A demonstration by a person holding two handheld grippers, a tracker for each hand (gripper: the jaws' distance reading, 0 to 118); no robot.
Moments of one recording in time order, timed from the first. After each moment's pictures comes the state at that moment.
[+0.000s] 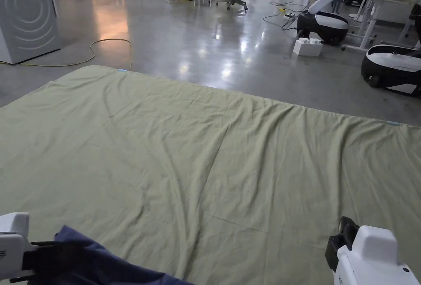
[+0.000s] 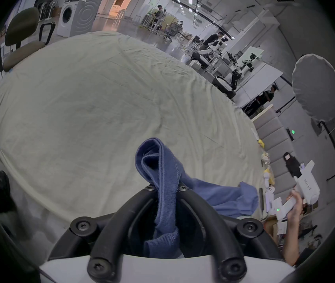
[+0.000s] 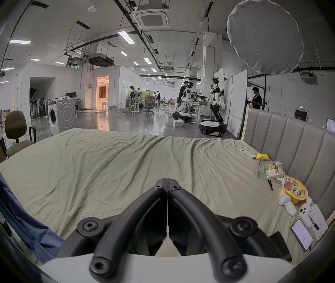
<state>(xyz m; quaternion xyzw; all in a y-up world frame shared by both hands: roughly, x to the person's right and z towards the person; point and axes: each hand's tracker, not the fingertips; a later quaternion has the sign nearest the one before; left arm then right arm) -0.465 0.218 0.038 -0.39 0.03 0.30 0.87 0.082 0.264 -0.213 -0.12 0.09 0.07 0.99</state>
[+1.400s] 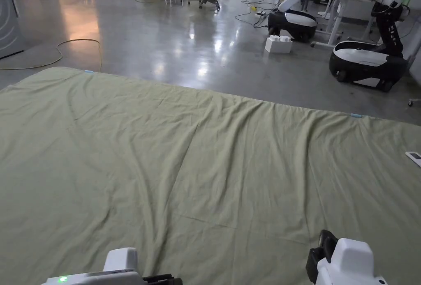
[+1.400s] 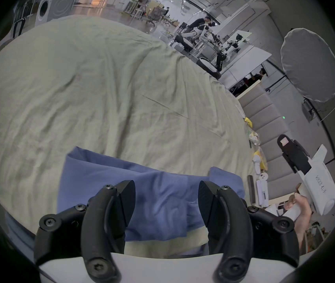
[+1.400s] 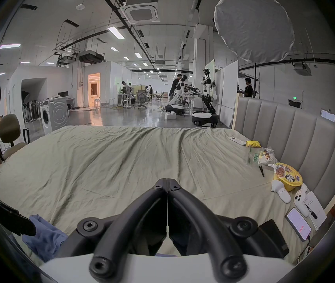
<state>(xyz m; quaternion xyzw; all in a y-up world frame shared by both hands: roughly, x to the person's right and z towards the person) -0.283 0.170 -0.044 -0.43 -0.03 0.28 0.86 0.122 0.245 -0.204 -0.15 0.06 0.05 0.98</state>
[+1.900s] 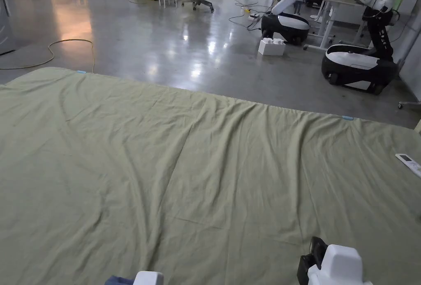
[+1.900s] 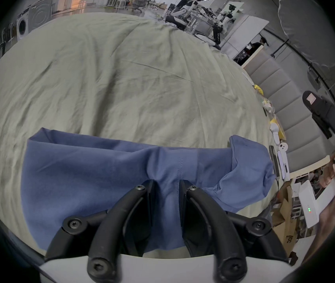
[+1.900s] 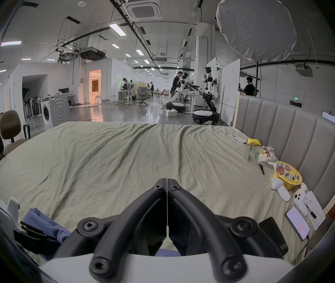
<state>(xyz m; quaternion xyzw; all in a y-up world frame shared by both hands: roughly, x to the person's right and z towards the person) -0.244 0.132 -0.077 -0.49 -0.05 0.20 0.85 0.122 0.239 -0.199 -0.16 0.06 0.06 0.98</state>
